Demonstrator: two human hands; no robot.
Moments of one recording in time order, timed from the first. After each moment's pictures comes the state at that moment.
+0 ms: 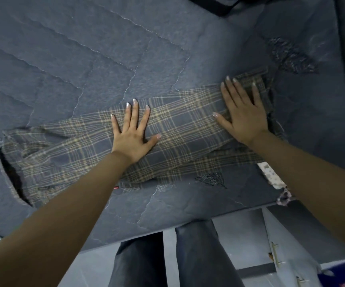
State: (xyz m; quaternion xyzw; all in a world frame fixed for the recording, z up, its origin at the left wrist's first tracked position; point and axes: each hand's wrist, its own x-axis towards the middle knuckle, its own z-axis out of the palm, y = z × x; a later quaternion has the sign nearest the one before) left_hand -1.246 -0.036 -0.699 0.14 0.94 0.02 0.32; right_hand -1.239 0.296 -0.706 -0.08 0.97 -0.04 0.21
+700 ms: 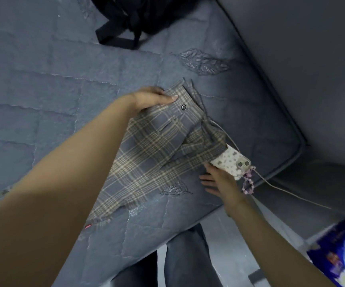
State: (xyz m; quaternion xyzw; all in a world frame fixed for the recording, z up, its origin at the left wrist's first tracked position) left_hand -1.374 0.206 -0.657 0.04 0.78 0.29 0.56; right_hand -1.080 0.302 -0.661 0.58 0.44 -0.63 0.26
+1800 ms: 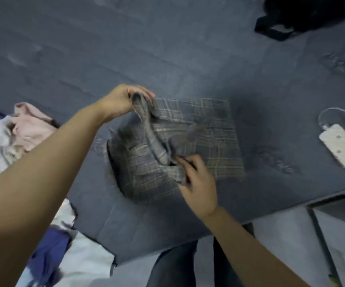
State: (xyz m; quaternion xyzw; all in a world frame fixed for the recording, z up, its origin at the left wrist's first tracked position) left_hand -1.353 -0.268 -0.536 0.14 0.82 0.40 0.37; right_hand -1.116 -0.105 -0.579 0.01 0.89 -0.45 -0.02
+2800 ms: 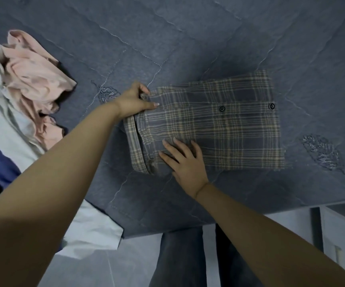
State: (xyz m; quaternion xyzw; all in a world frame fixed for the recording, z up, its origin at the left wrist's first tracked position) left_hand -1.297 -0.379 -0.672 -0.11 0.83 0.38 0.40; right_hand -1.108 -0.194 -0.682 -0.23 0.96 -0.15 0.07
